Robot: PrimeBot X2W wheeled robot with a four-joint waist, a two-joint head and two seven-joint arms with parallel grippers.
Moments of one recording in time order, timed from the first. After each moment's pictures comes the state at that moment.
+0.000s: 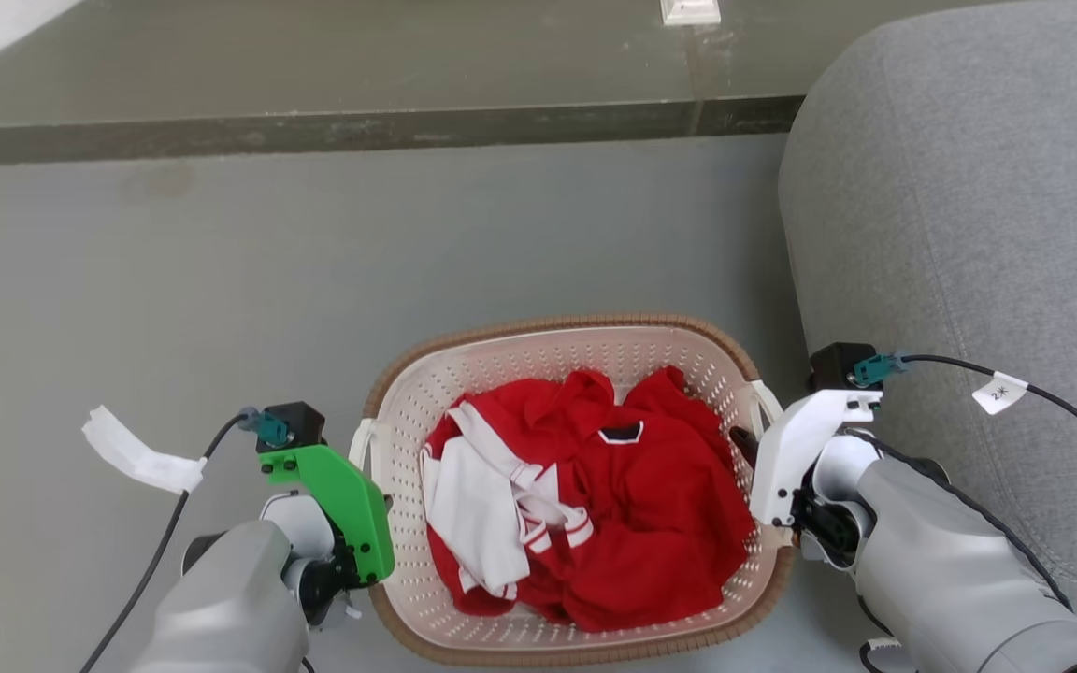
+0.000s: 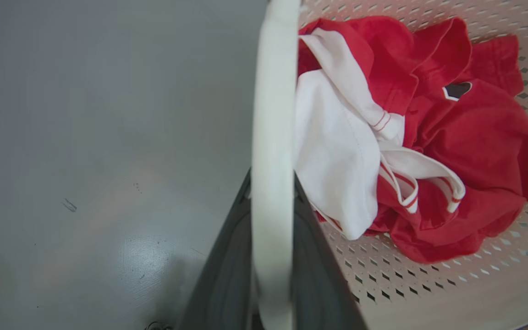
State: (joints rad) left arm -0.63 0.02 -0.79 1.15 -1.01 -0.13 0.19; right arm -0.60 -0.07 0.74 1.12 0.87 0.11 0.08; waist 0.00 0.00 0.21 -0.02
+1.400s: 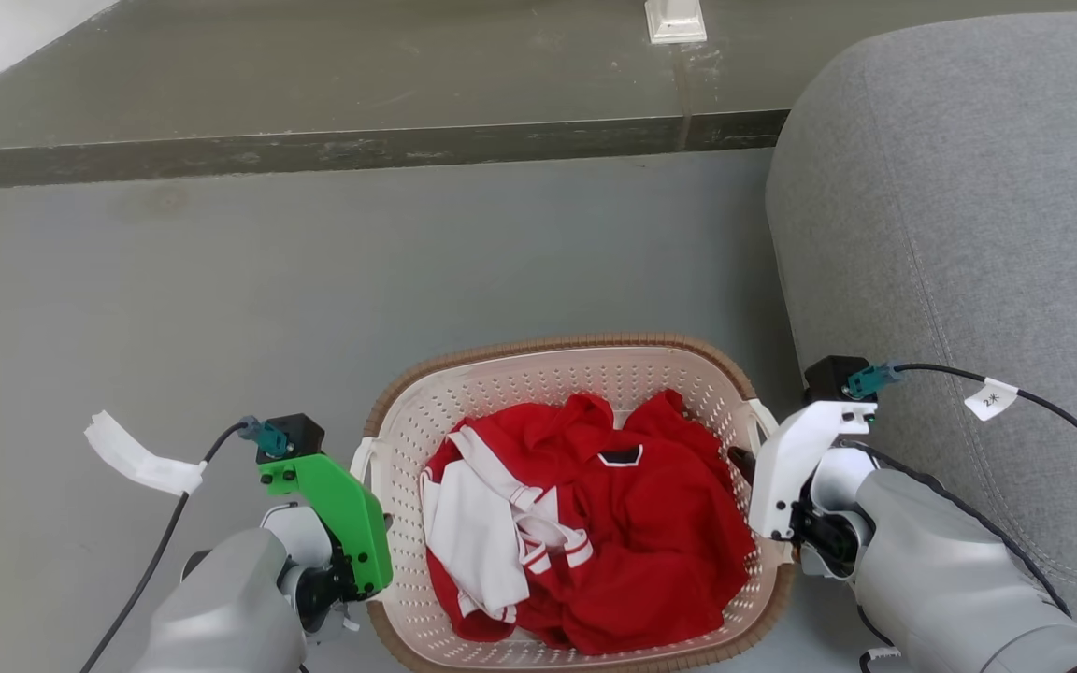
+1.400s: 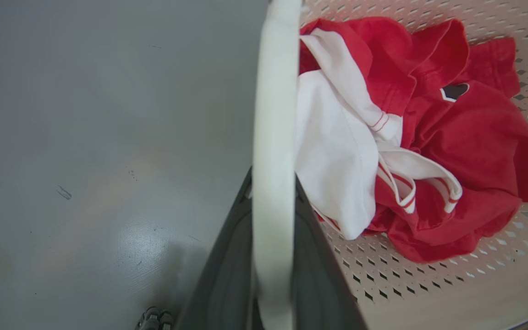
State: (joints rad) left arm -0.62 0.03 -0.82 1.14 -1.06 -0.13 0.25; right arm -0.60 -0.07 0.79 1.13 0.93 0.11 0.13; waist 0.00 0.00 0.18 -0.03
